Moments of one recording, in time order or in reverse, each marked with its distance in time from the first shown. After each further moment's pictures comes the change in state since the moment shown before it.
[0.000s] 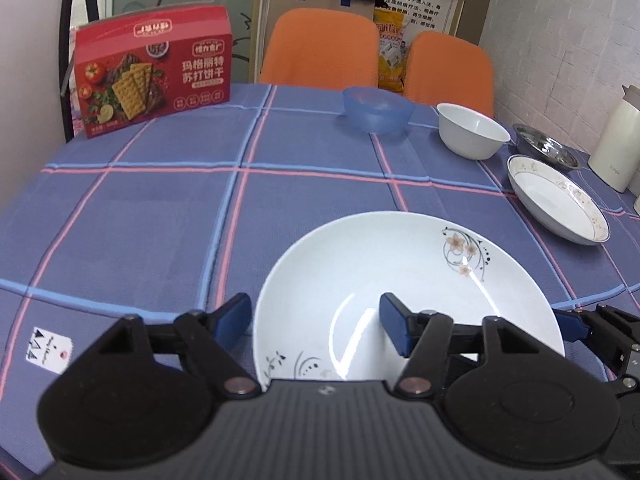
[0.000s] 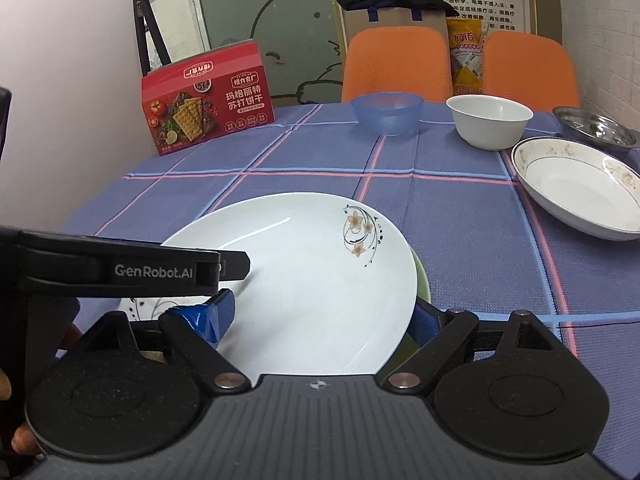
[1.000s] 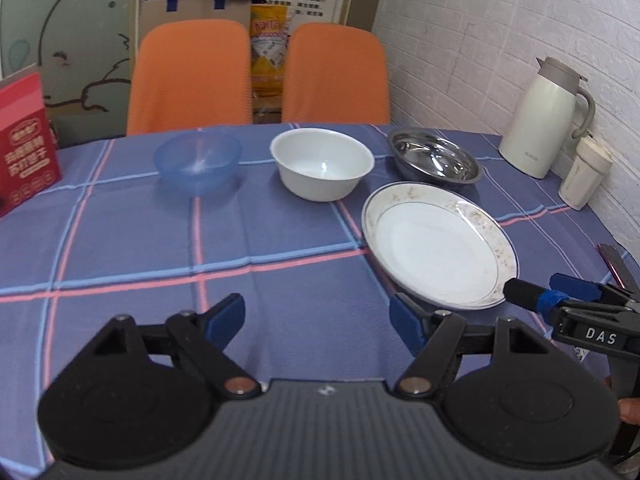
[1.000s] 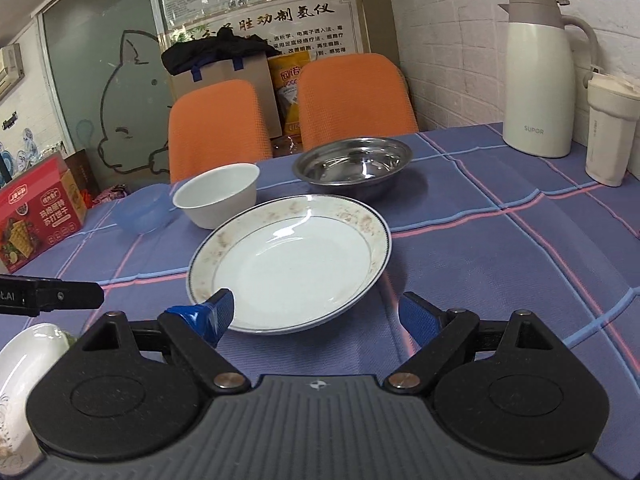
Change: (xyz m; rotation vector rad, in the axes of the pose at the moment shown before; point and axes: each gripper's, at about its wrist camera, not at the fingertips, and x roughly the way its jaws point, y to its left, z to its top) left arm 0.066 -0.131 0.090 0.164 0.063 -0.259; right arm -0.045 -0.193 0.033 0.217 -0.123 -0.334
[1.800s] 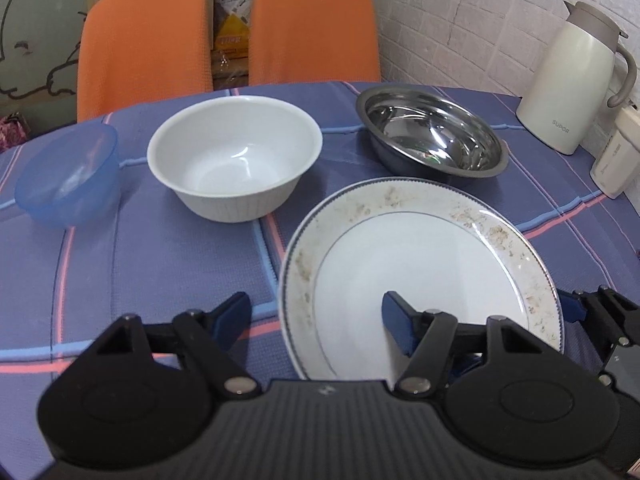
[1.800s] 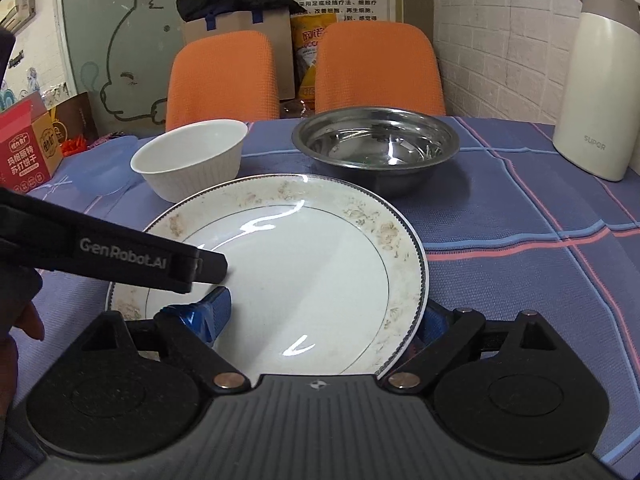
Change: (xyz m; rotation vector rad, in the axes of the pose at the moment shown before) left arm 0.128 -0.051 0.043 0.031 0.126 0.010; right arm 0.079 0.005 0.015 -0.126 0.093 0.001
